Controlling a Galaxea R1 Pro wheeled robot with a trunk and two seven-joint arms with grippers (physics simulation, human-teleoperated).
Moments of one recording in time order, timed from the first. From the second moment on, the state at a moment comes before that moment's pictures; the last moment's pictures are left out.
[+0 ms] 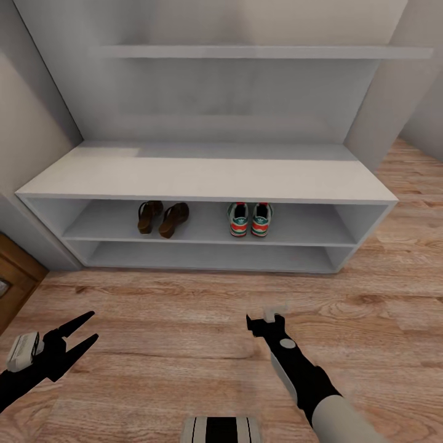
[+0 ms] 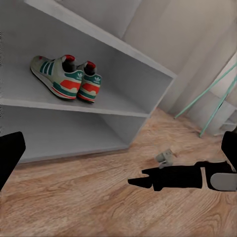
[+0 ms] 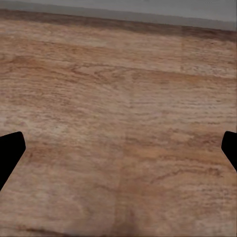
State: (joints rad) left arm -0.23 0.12 0.74 -1.42 0.25 0.29 -1.57; right arm -0.60 0.08 0.22 -0.66 -0.06 0.05 -0.09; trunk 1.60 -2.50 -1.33
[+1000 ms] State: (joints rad) left arm -0.23 0.12 0.74 -1.42 0.25 0.29 -1.57; right arm -0.58 0.07 0.21 -0.36 -0.08 -0.37 -0.10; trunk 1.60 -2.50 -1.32
